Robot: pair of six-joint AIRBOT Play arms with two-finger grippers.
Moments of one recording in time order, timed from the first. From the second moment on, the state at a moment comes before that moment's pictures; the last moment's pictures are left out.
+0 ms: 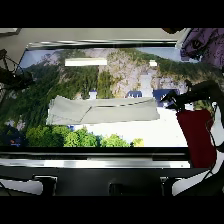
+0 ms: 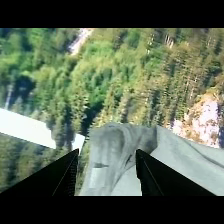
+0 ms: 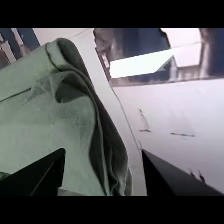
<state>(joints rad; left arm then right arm) 0.23 -1.64 1.78 1.42 -1.26 -1.62 -0.33 -1.84 1.52 2.25 -1.35 -1.69</state>
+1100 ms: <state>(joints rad) -0.38 -1.92 1.78 0.94 -1.07 -1.73 -0.15 -1.42 1.52 2.01 -1.40 -1.38</state>
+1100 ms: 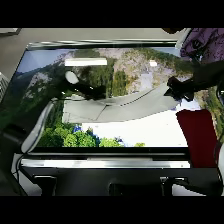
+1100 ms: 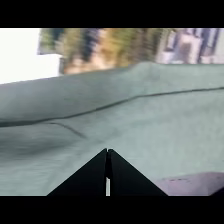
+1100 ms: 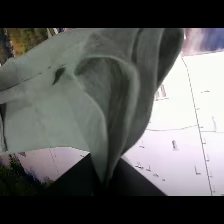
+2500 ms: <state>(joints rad) -0.09 -1.59 1.78 1.00 -1.24 -1.75 0.22 -1.35 1.60 1.91 -1.23 -0.98</state>
